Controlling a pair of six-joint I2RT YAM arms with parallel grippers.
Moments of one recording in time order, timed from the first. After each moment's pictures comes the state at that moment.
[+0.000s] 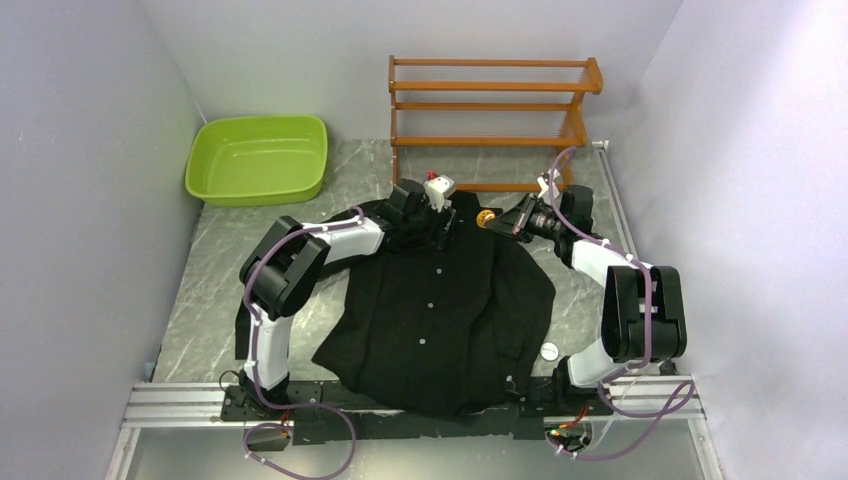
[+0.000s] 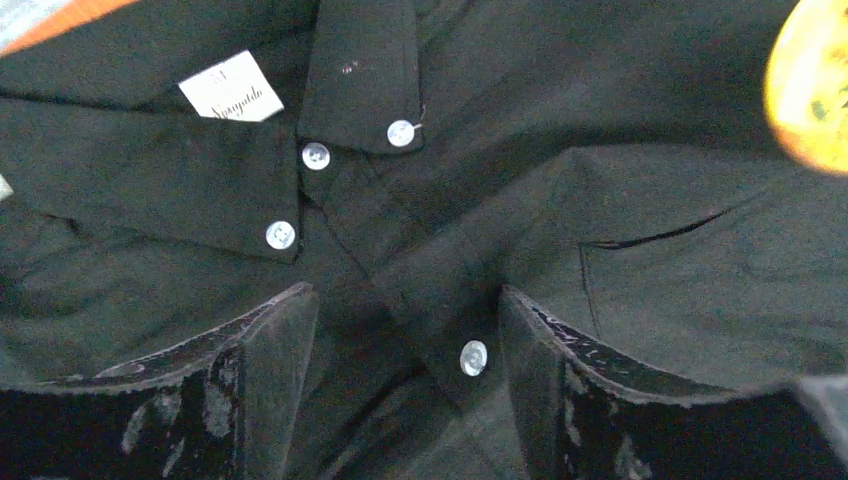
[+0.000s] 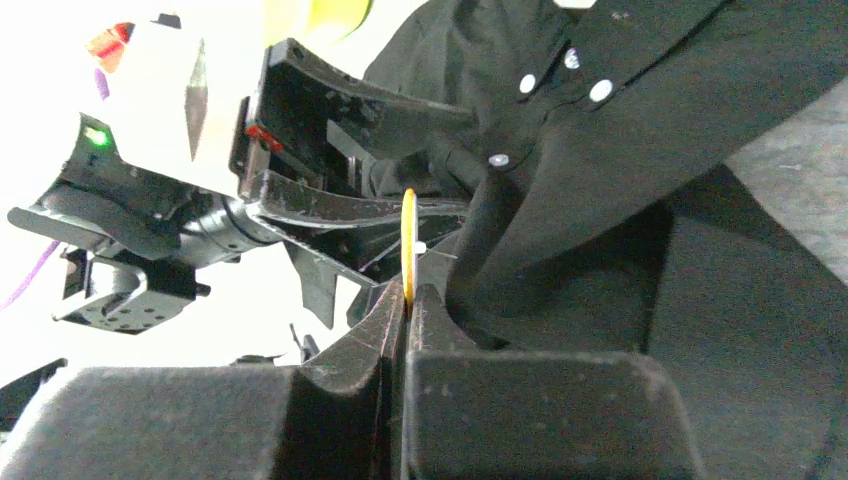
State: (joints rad) left arm -0.67 2.00 1.29 0.17 0.21 -0.10; right arm 0.00 1.53 0.75 0.28 -0.87 0.73
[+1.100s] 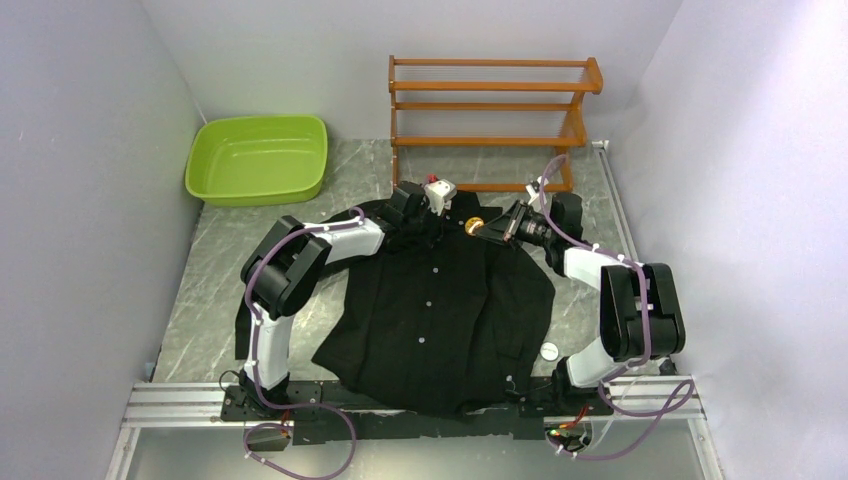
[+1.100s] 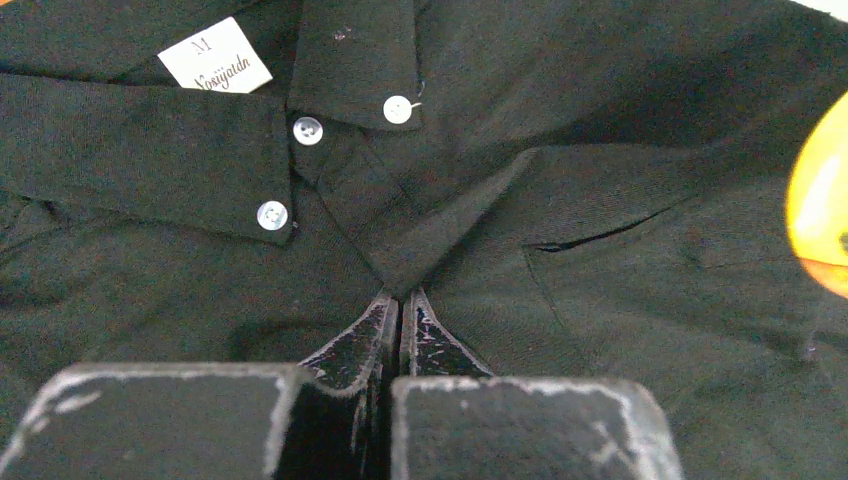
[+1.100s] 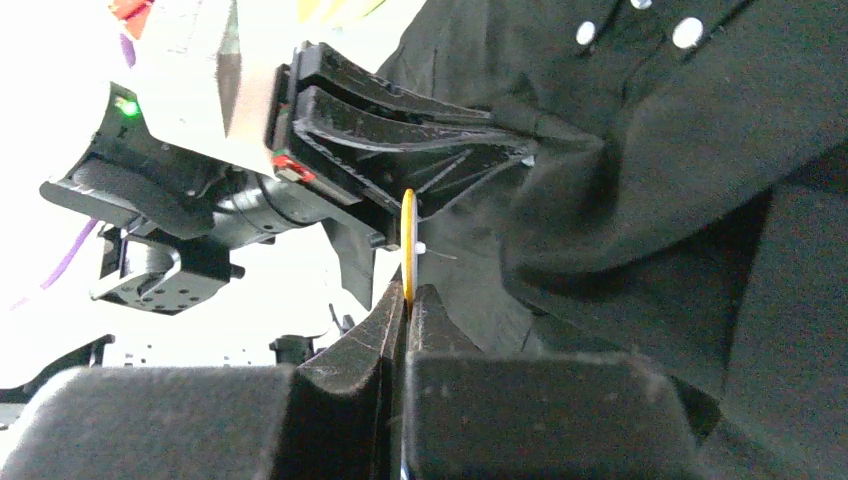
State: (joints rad) left arm -0.67 2.02 1.28 0.14 0.21 -0.07; right arm 0.05 1.53 0.69 0.41 -0.90 0.86
